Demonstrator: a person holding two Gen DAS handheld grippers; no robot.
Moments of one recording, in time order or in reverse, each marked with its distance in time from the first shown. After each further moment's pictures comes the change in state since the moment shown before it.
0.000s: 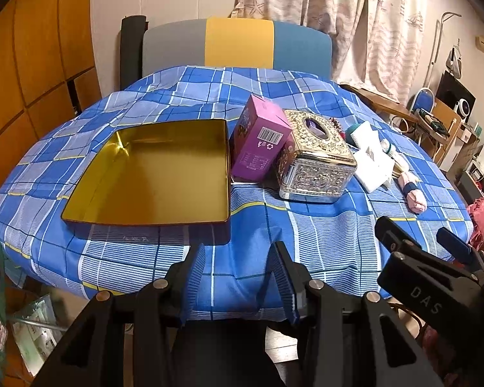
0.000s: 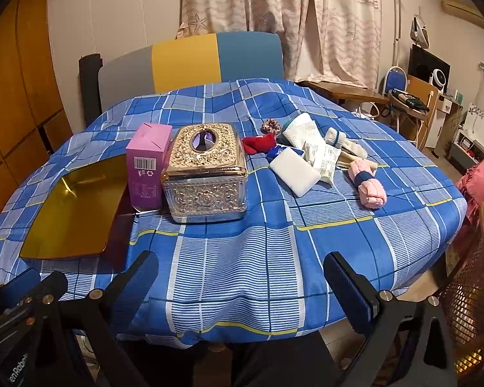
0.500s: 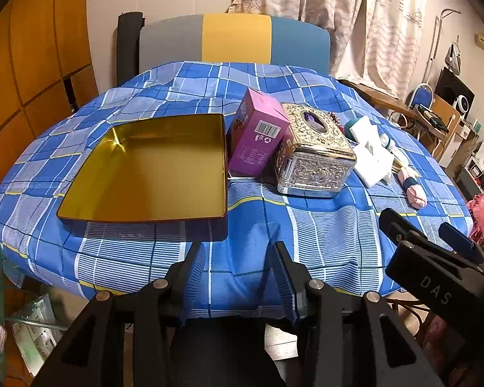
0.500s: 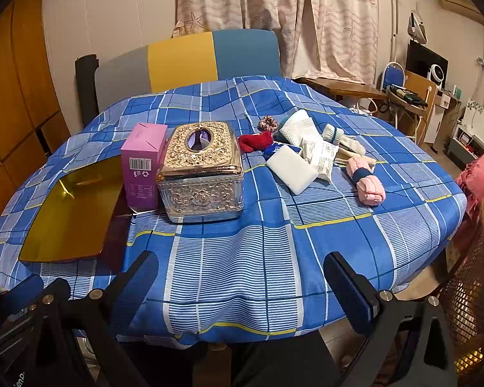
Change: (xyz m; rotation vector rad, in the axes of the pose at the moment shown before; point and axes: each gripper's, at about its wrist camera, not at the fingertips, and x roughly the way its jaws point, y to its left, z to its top) left arm 0.008 -0.001 -0.001 0.009 0.023 -0.017; right arm 0.003 -0.006 0.003 0.017 0.008 0.001
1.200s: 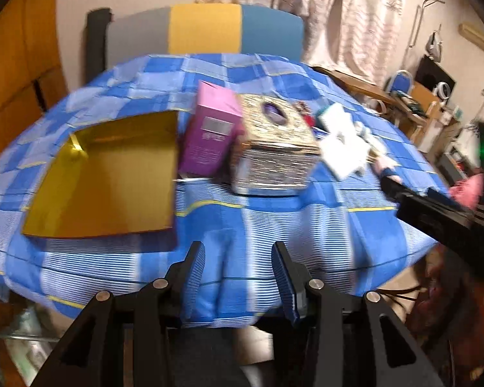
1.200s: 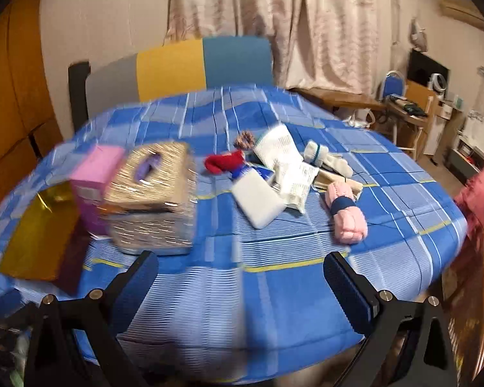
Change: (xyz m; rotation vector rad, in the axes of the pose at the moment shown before) left arm 0.024 -0.042 0.019 0.050 0.063 -0.119; right arm 0.052 -0.083 0.045 -0.036 0.002 -0.011
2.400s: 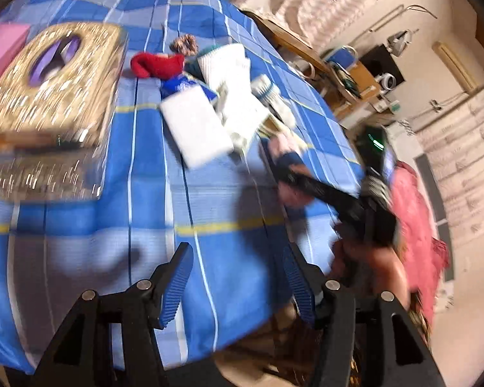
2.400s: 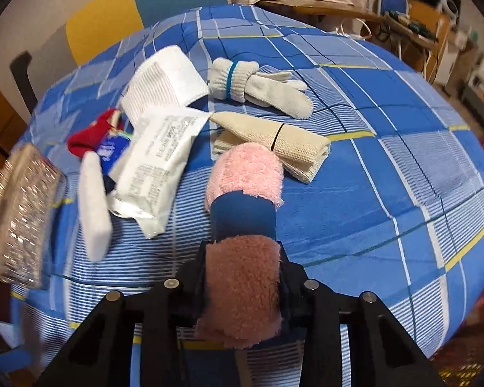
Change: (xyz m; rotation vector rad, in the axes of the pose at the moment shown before) left arm 0.139 -0.150 0.071 -0.077 0.274 -0.419; right arm 0.177 -0.174 0.047 0.163 0.312 0.078
